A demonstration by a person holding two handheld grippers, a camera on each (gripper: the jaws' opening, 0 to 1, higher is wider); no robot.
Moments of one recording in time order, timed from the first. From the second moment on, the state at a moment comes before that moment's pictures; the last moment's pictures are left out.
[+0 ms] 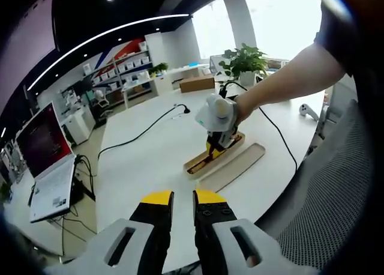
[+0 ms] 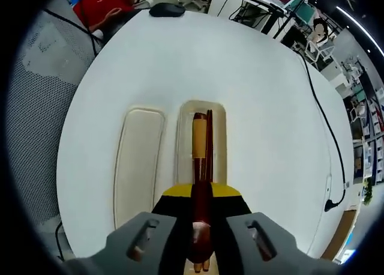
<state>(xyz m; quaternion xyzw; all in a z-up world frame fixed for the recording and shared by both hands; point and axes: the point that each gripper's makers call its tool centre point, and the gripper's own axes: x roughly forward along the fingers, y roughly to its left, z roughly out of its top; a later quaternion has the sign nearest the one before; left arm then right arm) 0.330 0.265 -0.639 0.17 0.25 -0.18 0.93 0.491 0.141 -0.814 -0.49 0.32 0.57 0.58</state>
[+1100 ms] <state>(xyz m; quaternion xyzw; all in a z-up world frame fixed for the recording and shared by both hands) 0.327 0.257 -0.645 0.20 0.26 -0.20 0.92 0.520 0.033 -0.739 -0.40 0.28 0.44 0.76</state>
